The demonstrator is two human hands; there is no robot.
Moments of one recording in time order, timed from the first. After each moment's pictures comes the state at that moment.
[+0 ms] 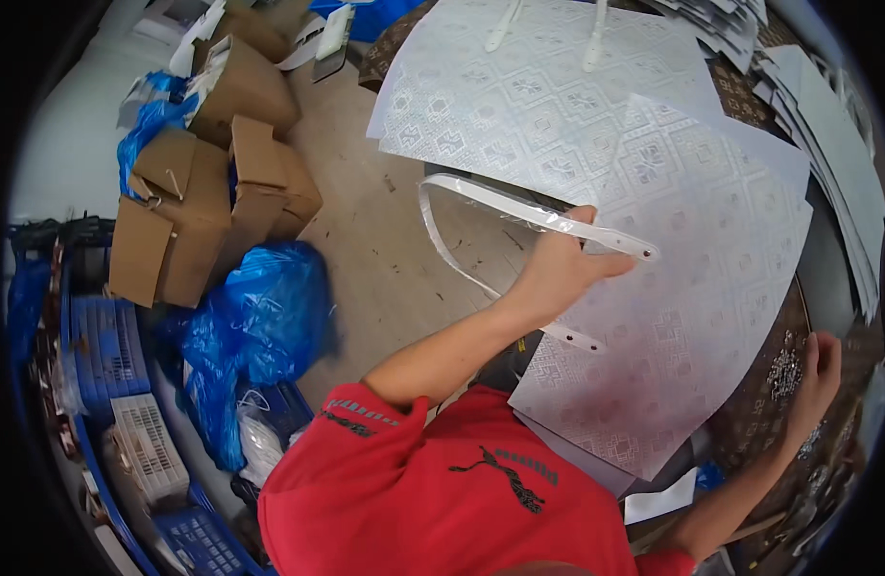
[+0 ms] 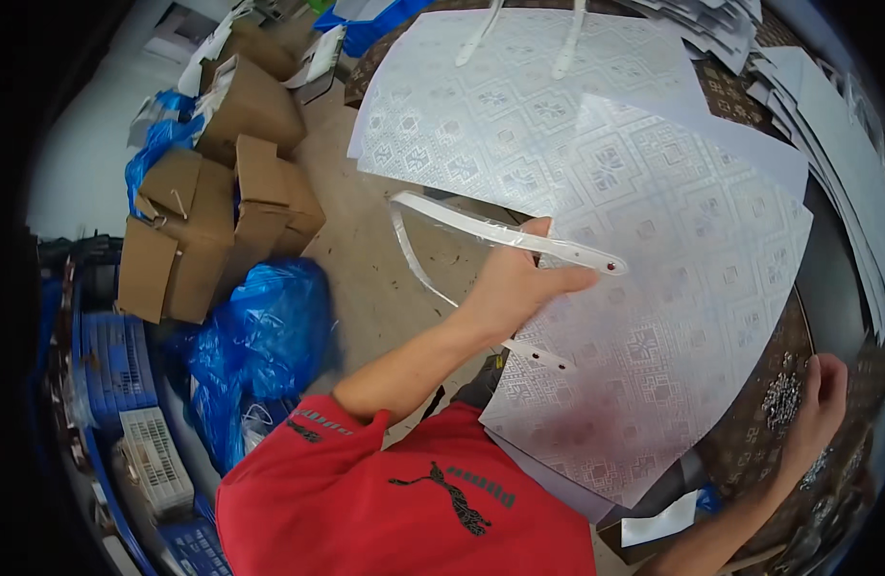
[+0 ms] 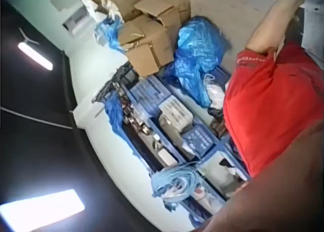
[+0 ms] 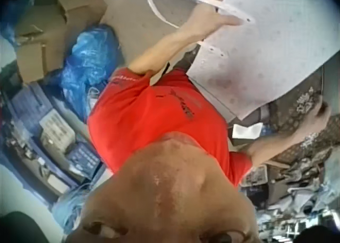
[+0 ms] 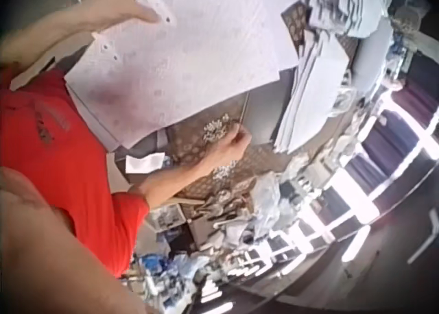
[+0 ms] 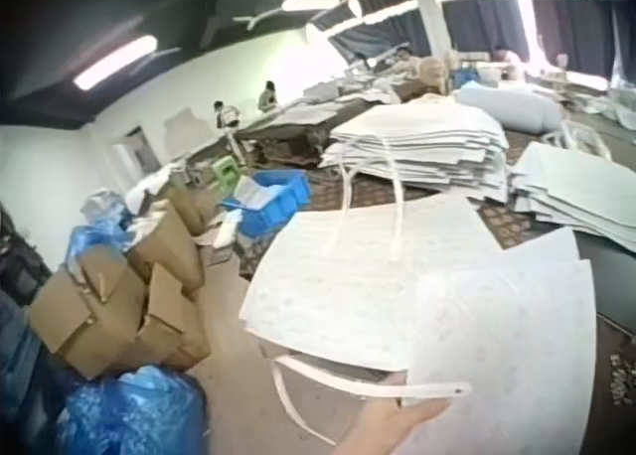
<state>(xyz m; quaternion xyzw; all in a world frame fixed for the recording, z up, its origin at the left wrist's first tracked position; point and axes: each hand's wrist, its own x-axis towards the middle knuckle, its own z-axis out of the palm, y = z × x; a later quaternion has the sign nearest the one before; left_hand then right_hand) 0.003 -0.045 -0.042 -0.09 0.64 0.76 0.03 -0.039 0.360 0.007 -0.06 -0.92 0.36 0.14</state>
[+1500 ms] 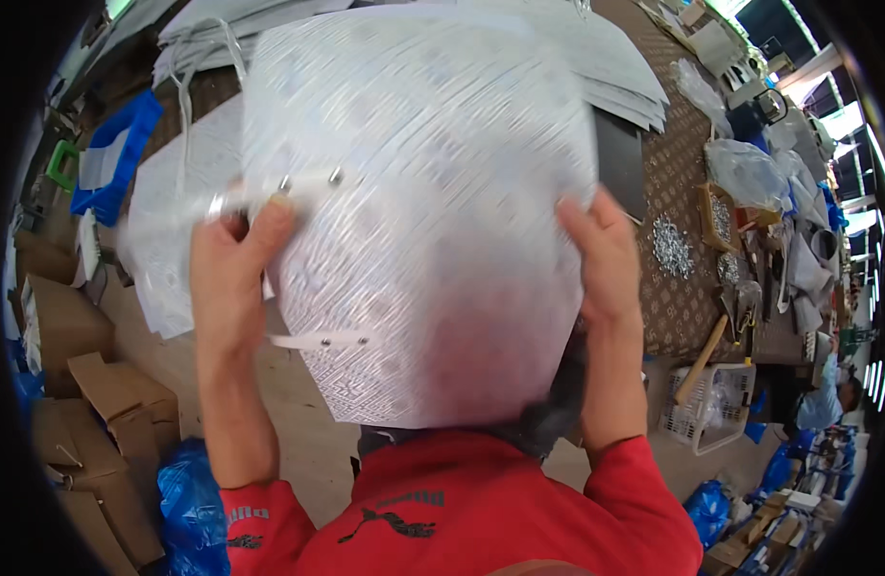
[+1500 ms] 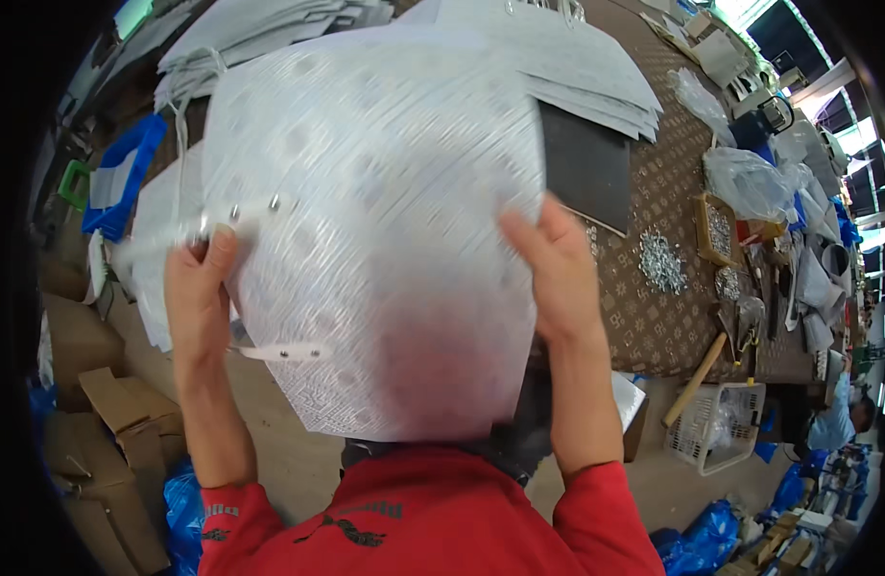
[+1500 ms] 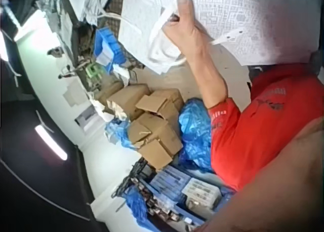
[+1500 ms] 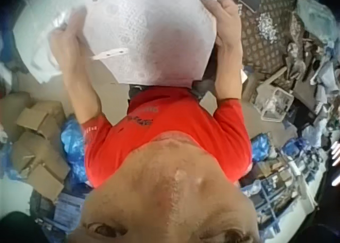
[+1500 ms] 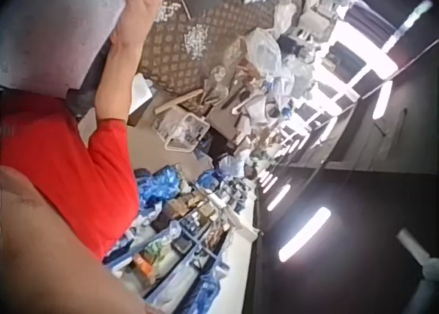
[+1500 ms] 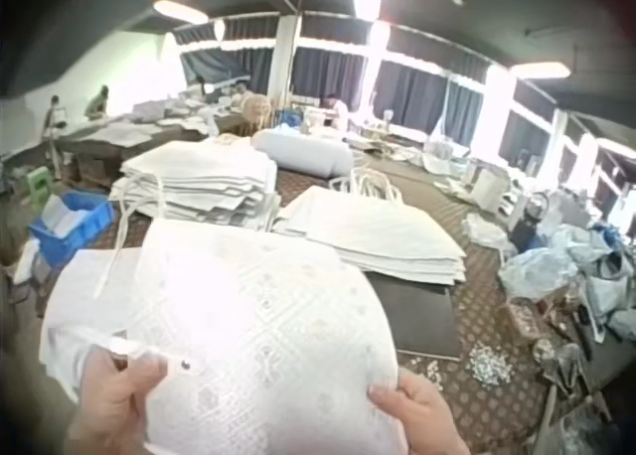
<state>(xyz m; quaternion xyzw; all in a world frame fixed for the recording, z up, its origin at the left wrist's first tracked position) -0.070 -0.046 0.085 -0.04 0.72 0.69 0.03 -0.017 0.292 0.042 -0.08 -0.60 0.80 0.05</state>
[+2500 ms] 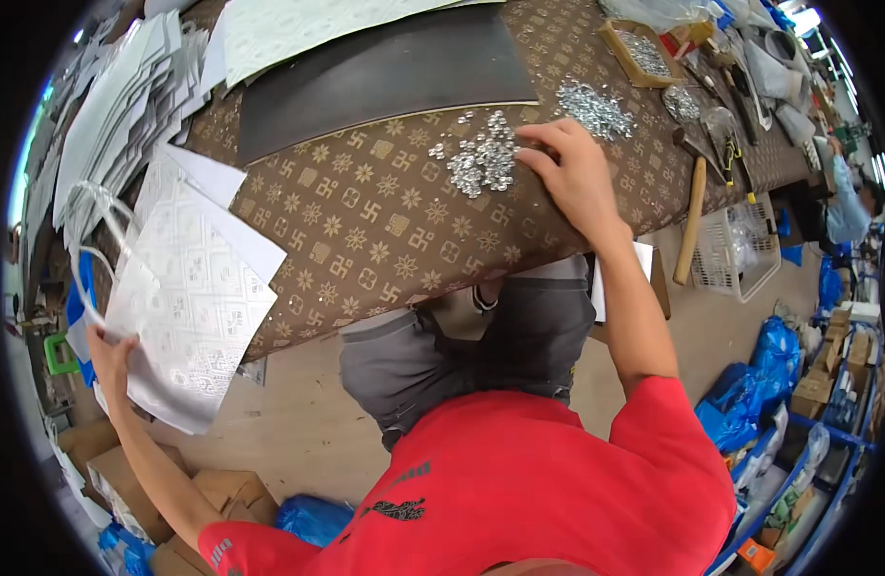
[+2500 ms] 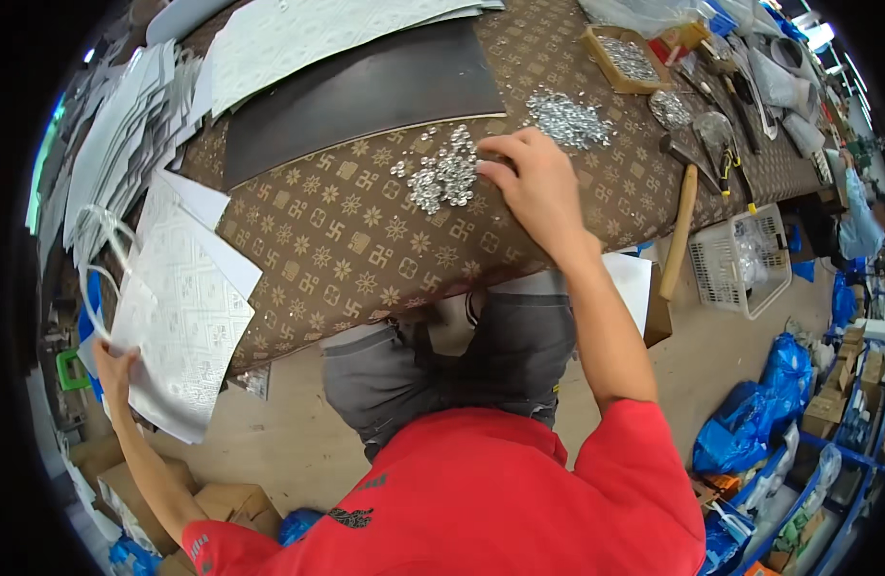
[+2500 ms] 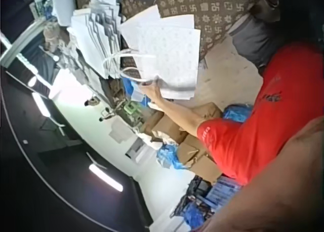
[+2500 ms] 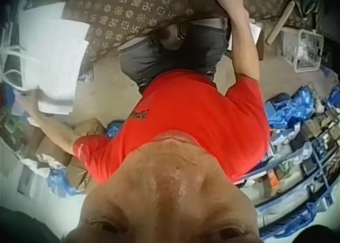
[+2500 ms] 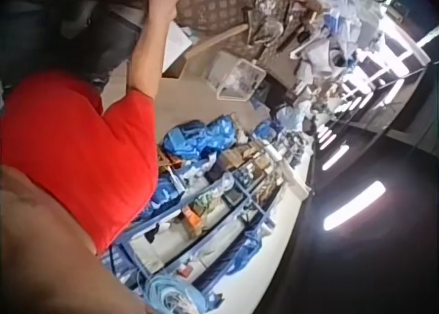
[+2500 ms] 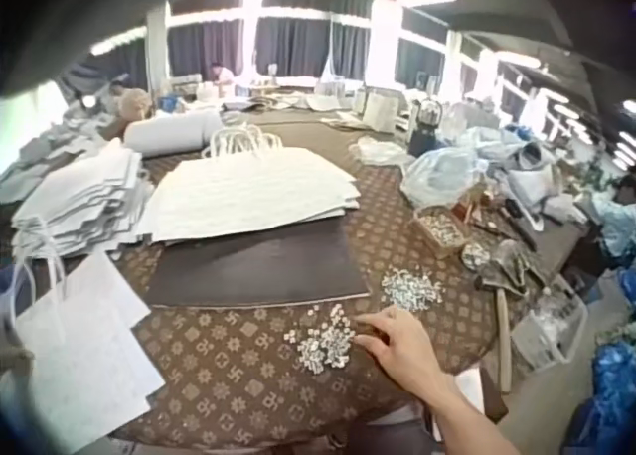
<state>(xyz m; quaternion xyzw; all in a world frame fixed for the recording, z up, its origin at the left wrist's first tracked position) -0.263 -0.329 0.016 0.08 0.98 0.17 0.00 0.041 0.406 -0.025 -0.18 -0.92 0.25 0.23</state>
